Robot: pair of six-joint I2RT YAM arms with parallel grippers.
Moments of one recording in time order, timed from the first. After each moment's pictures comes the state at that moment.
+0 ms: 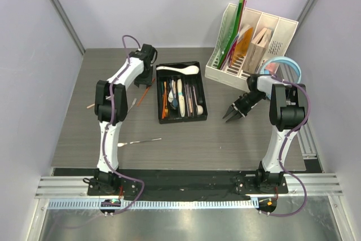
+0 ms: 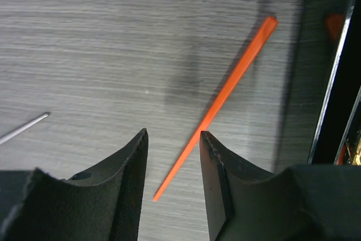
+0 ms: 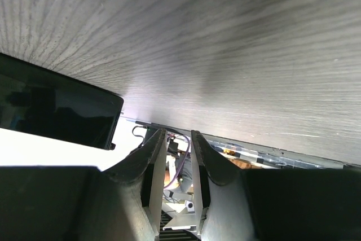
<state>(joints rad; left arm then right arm) -0.27 2.30 2.00 -0.92 -0.27 -0.21 -0.01 2.03 1.29 -1.00 -0.58 0.73</state>
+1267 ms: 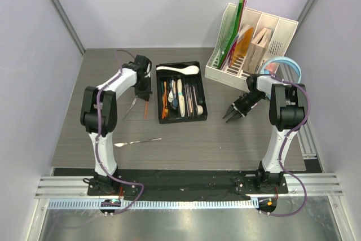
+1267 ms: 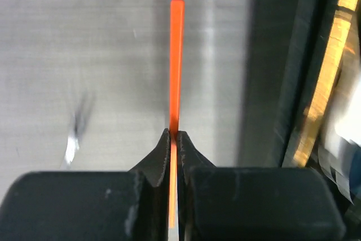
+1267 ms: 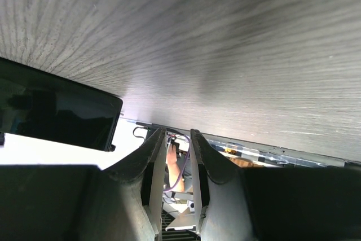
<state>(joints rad) -0.26 2.07 1.57 -0.74 -0.01 -0.27 -0.01 2.03 1.30 -1.01 -0.56 0.75</state>
